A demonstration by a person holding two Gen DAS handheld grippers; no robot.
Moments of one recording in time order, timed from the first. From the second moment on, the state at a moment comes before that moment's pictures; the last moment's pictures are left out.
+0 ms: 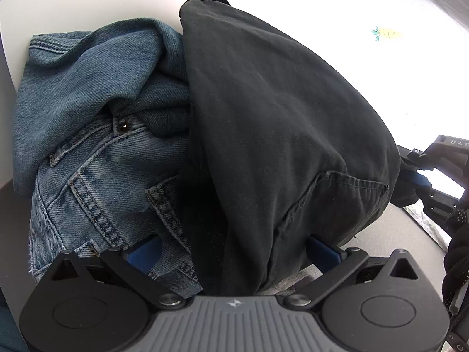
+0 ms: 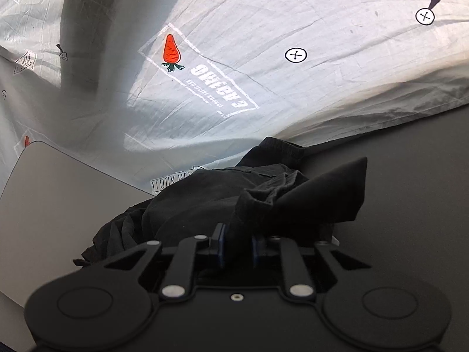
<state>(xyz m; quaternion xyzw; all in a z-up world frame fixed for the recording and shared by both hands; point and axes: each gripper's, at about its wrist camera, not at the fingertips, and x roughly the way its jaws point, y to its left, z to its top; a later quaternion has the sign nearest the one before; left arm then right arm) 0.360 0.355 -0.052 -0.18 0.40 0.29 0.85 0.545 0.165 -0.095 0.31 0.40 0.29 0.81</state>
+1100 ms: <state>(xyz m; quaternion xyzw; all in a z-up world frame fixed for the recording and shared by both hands) 0.241 -0.056 -0.067 -0.15 0.43 0.12 0.88 0.295 -0.561 -0.098 -0.02 0.33 -0.32 0.89</state>
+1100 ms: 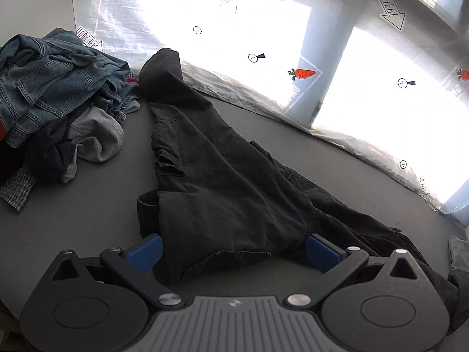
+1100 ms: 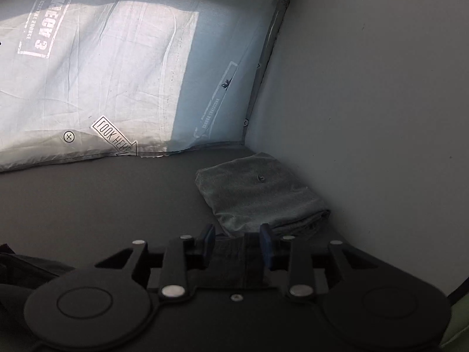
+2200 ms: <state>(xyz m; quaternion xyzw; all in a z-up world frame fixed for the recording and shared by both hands) 0.298 0.207 -0.173 -0.25 0.52 0.13 0.81 0.373 -0.103 -0.119 -0.02 0.36 0.07 0.93</state>
